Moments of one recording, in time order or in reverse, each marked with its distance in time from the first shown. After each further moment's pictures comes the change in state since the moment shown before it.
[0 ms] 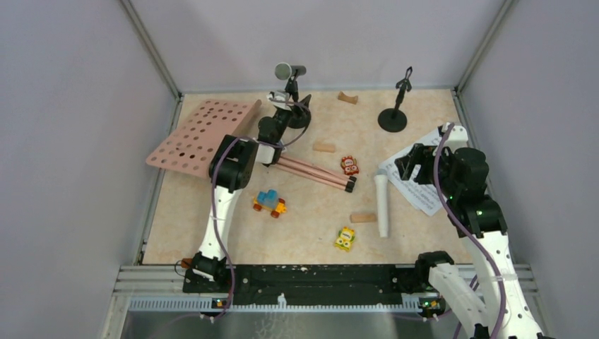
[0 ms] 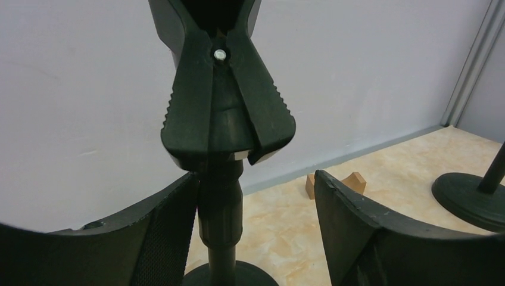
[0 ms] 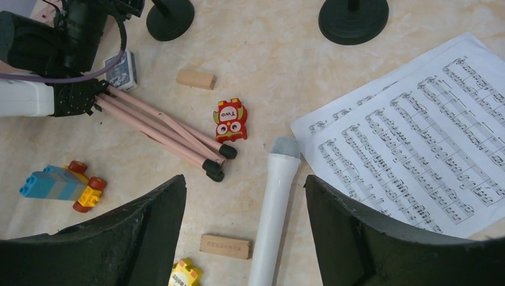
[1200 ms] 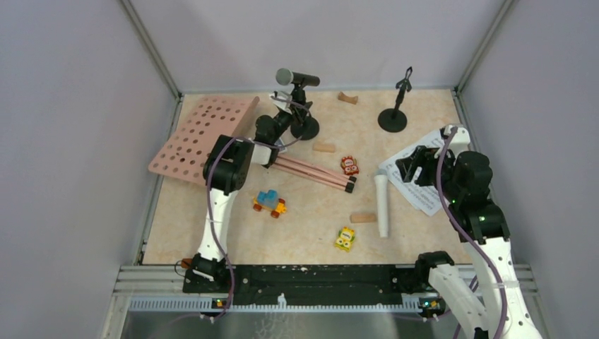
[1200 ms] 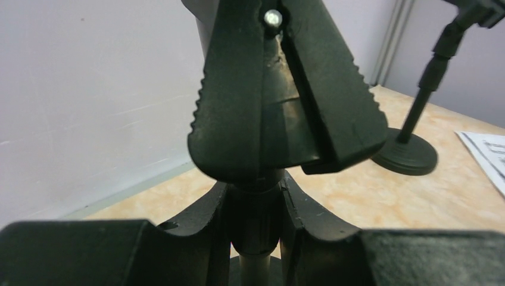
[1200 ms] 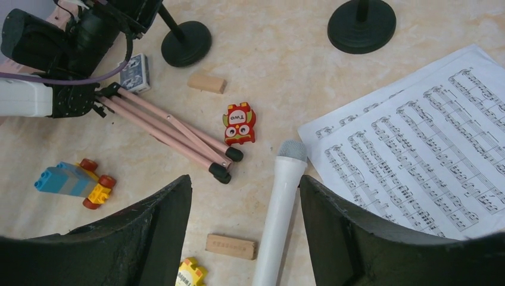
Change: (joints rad) left arm 0.005 -0.064 -0.052 -0.095 0.200 -0.060; right arm 0.000 -0.027 0.000 -0.002 -0.020 -0.005
